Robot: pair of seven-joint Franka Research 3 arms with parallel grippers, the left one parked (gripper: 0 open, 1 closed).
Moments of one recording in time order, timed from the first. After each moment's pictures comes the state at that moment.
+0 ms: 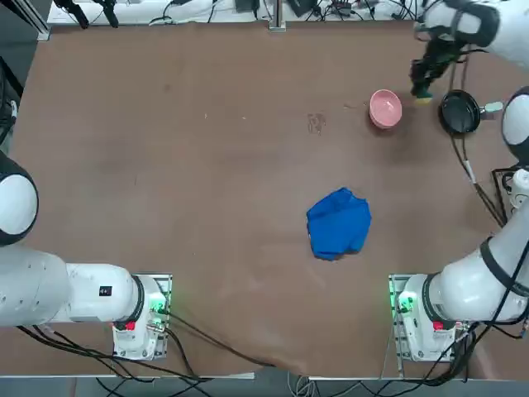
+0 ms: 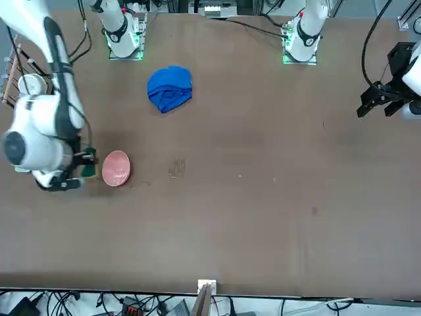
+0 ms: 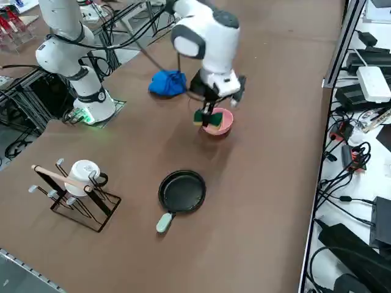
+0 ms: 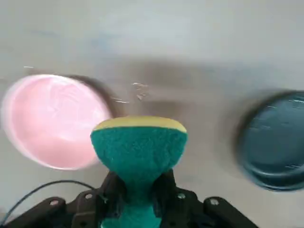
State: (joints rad) arm -0.06 0.42 -0.06 -1.74 0.00 1.96 -0.23
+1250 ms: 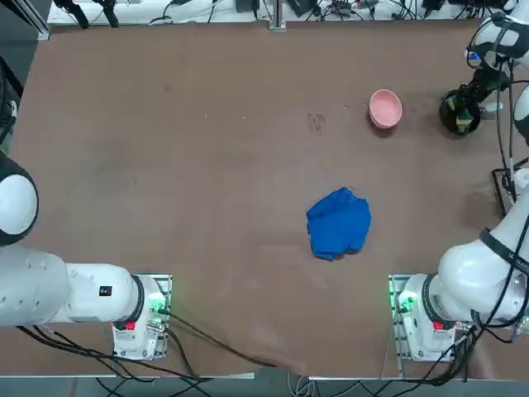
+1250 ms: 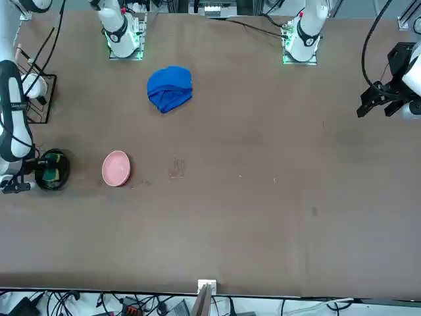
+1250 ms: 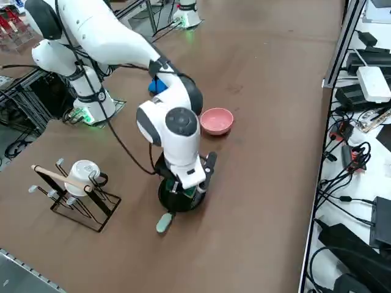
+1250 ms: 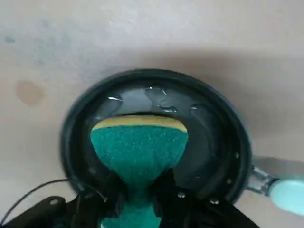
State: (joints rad) arm -0.38 0.73 -0.06 -1.54 0.01 2.04 -0.56
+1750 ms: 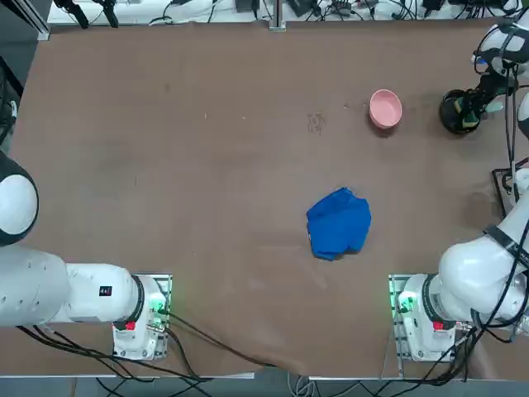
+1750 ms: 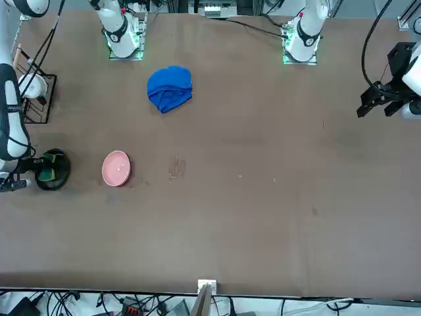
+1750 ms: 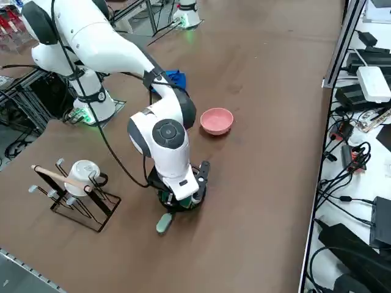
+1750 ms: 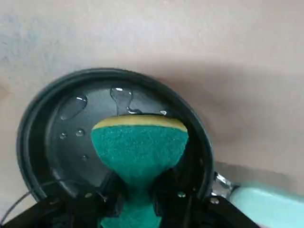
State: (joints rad) arm -0.42 0.74 -0.05 -1.54 0.01 2.11 -0.63
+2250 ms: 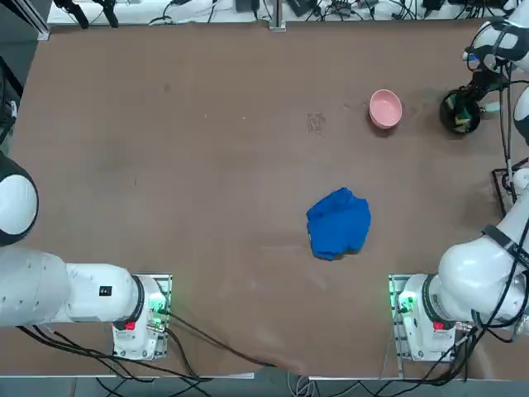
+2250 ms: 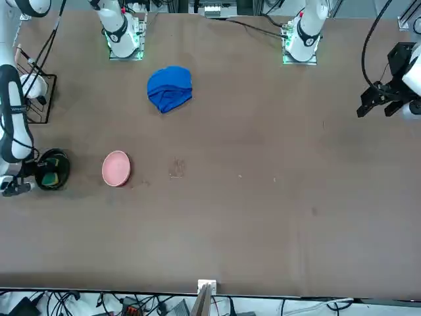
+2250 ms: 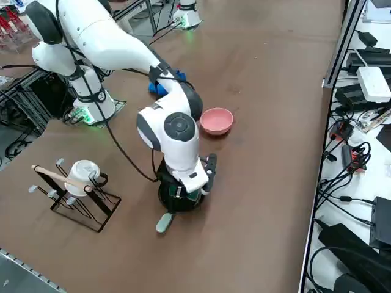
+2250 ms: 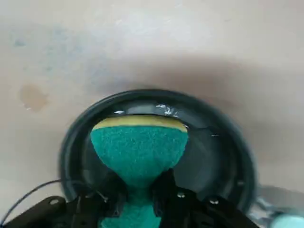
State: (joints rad) arm -0.39 0.74 -0.03 -1.54 0.01 2.06 -0.63
